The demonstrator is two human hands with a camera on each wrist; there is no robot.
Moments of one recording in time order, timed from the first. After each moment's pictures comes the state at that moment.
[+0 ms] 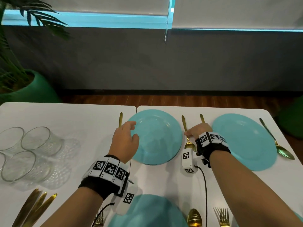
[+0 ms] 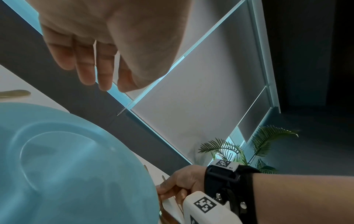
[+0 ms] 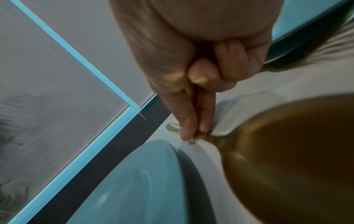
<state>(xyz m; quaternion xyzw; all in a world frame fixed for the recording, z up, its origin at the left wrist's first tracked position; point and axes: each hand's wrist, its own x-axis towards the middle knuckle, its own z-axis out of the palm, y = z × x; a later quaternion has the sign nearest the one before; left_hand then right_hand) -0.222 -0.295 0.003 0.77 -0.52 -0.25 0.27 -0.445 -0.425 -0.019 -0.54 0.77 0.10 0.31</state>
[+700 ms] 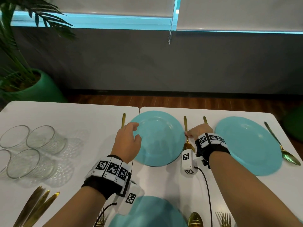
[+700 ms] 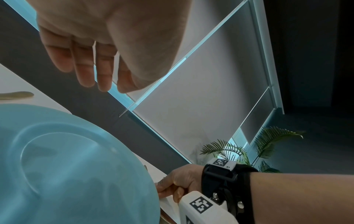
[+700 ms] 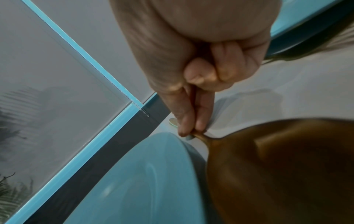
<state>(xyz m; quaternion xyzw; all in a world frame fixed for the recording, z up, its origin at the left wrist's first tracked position) -0.224 -0.296 0.005 0.77 -0.51 -0.25 0.27 -0.434 -0.428 -0.023 -0.56 0.77 0.06 0.29</state>
